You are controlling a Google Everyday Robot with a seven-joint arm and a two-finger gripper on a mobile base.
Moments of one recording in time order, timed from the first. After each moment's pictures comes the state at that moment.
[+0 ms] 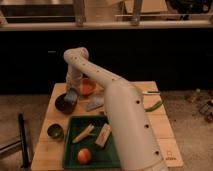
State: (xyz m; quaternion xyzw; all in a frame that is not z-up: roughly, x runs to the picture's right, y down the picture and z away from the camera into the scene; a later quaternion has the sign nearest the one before) arm -0.201 0.007 0.883 -0.21 -0.34 -0.57 0.71
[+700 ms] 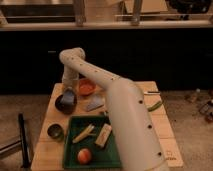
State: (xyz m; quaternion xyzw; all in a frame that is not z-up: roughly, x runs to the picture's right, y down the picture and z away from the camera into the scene) arm -0.222 0.016 0.864 -0.19 -0.36 -0.60 0.69
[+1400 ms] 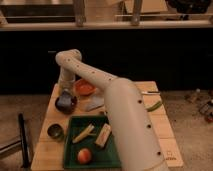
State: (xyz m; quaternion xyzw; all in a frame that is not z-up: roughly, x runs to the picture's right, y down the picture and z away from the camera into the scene) arm -0.242 0.029 0.851 -0.18 -0.39 -0.61 0.66
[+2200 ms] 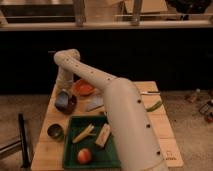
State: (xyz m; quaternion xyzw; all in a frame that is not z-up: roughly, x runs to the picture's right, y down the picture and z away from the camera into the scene) arm -0.251 0.029 0.847 -0.17 -0.40 -0.62 0.65
